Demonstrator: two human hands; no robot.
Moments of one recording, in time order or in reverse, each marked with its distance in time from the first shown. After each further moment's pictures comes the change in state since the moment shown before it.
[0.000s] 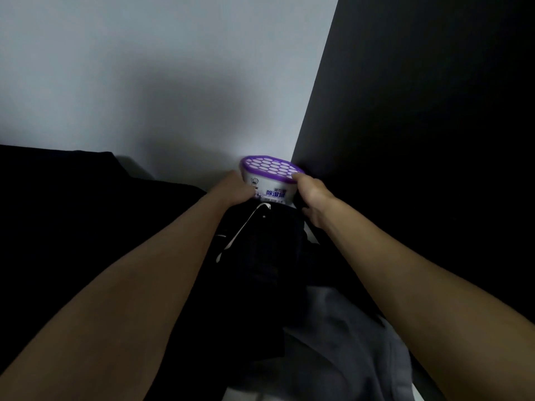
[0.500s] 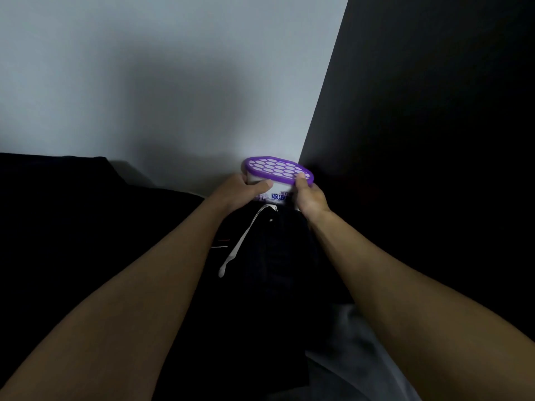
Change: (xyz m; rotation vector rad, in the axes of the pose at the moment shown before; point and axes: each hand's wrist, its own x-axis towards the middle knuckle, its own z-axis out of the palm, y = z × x) left_hand 0.023 -0.025 0.005 -0.357 -0.080 0.074; right_hand 0.044 0.025 0.033 0.095 0.136 -0.115
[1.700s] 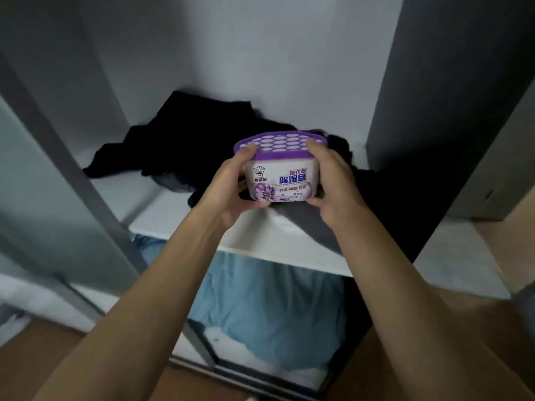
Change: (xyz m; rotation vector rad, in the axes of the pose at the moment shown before) left_hand -0.401 0.097 0.109 -0.557 0.596 -0.090; right_hand -0.283 0.004 -0.188 0.480 -0.775 0.025
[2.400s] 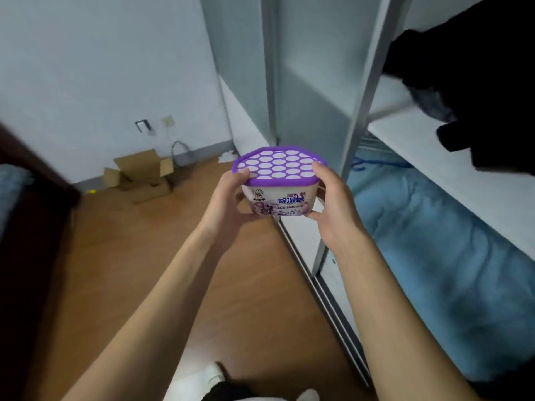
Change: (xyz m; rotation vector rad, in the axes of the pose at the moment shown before) left_hand -0.349 -0.096 -0.185 -0.191 0.967 0.083; right_hand -0.212 0.206 0.161 -0.159 -0.798 0.467
